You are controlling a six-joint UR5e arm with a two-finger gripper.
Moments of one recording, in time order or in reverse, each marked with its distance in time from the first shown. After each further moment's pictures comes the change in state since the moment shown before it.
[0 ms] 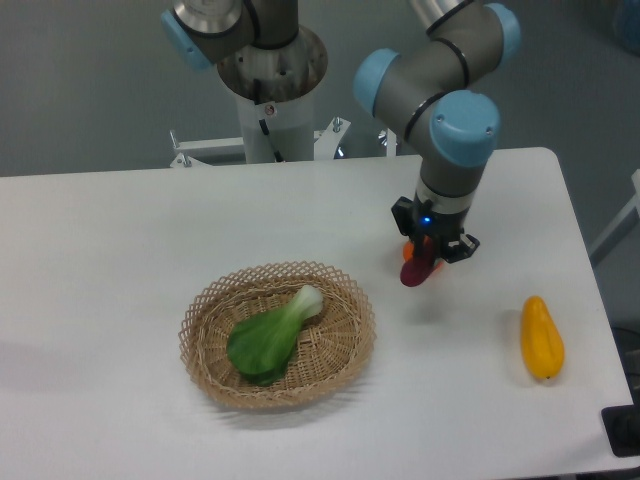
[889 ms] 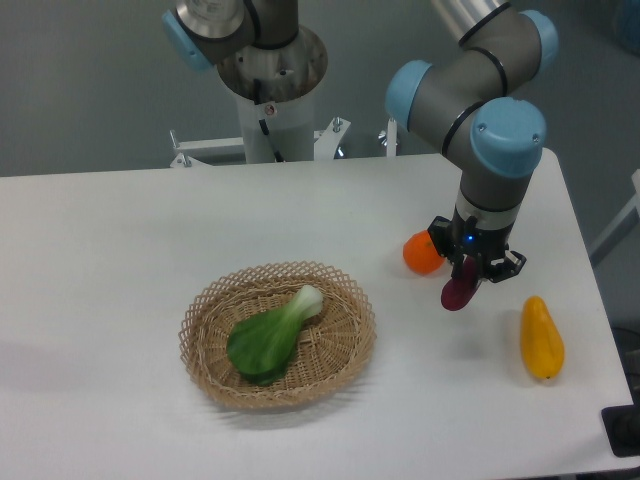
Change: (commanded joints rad) arm 0.032 -0.138 0.253 -0.035 0.003 -0.066
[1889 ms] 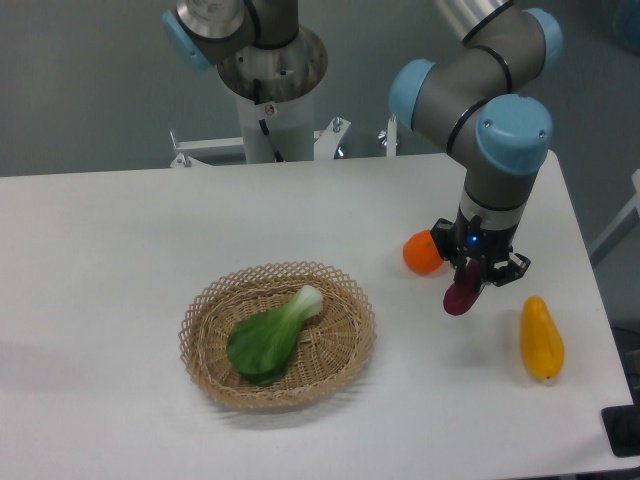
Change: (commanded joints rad) arm 0.002 -0.014 0.043 0.000 -0.028 -0.002
